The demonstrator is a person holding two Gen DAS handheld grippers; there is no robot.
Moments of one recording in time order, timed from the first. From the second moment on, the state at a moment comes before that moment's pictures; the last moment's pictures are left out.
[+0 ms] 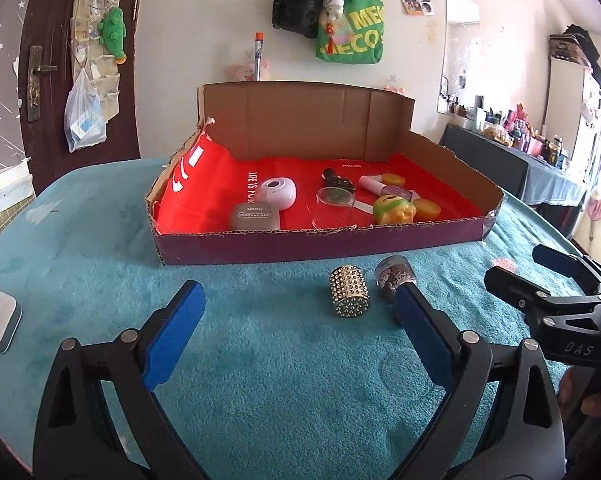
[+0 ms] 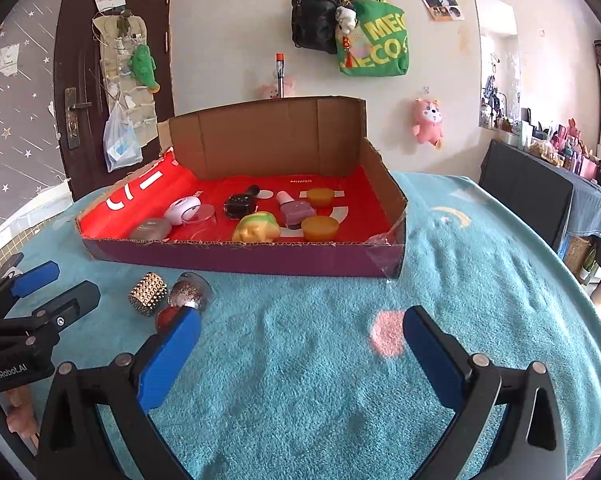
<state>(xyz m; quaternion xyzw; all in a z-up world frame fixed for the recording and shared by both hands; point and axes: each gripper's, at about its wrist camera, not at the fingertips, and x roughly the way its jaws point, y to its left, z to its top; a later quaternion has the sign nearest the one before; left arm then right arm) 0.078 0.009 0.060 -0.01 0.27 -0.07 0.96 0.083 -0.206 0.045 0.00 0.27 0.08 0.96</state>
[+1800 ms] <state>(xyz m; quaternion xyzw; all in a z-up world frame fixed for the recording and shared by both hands) 0.146 0.018 0.057 0.03 0.39 -0.11 0.91 0.152 -0.171 0.033 -0.04 0.42 0.15 0.89</state>
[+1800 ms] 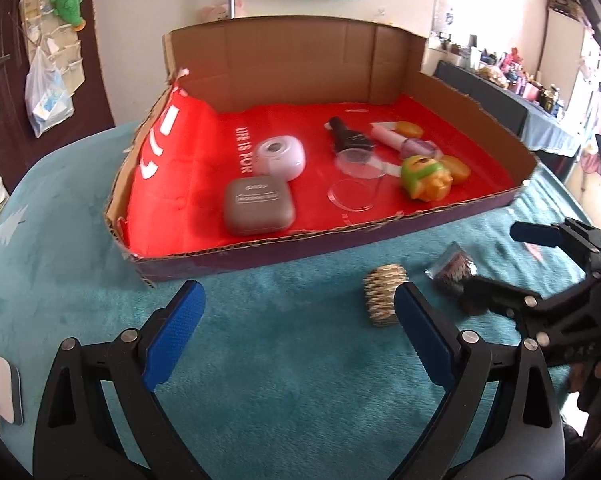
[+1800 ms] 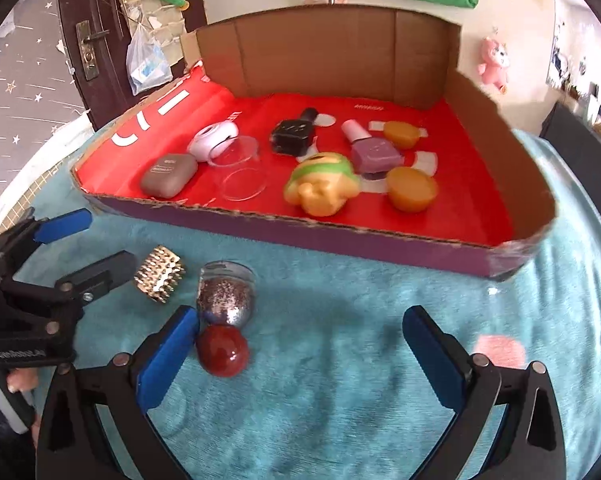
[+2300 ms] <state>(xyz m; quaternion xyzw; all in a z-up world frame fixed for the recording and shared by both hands) 0.153 -0.010 0.047 0.05 0.41 -0.15 0.90 0.159 -0.172 0.027 -0.03 0.43 0.23 0.87</state>
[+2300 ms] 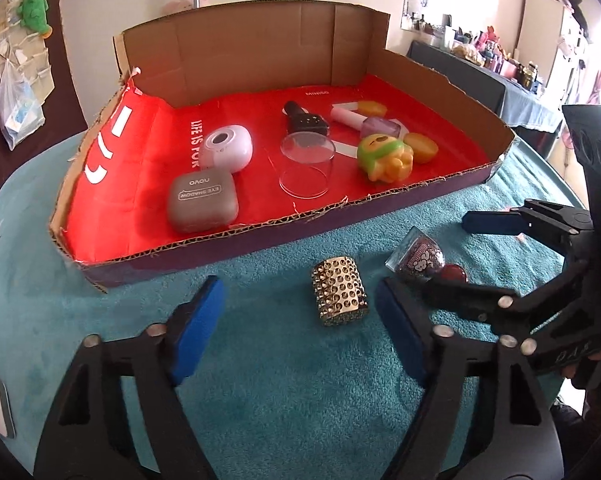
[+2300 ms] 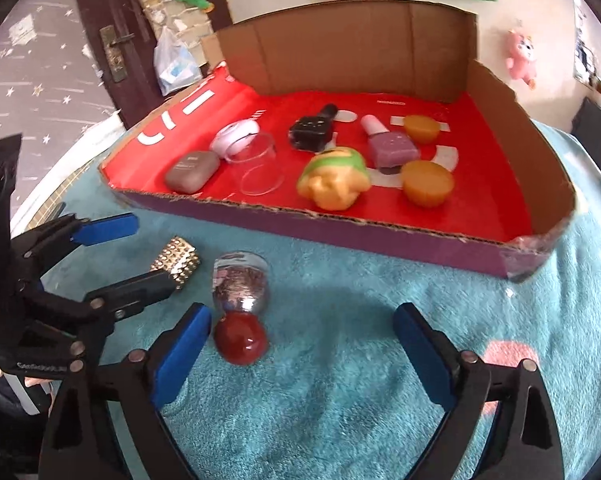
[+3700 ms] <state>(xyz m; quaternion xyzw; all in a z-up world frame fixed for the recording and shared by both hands) 0.270 -0.011 0.117 0.04 0.41 -0.20 0.89 0.276 -0.162 0.124 0.00 0.39 0.26 0.88</state>
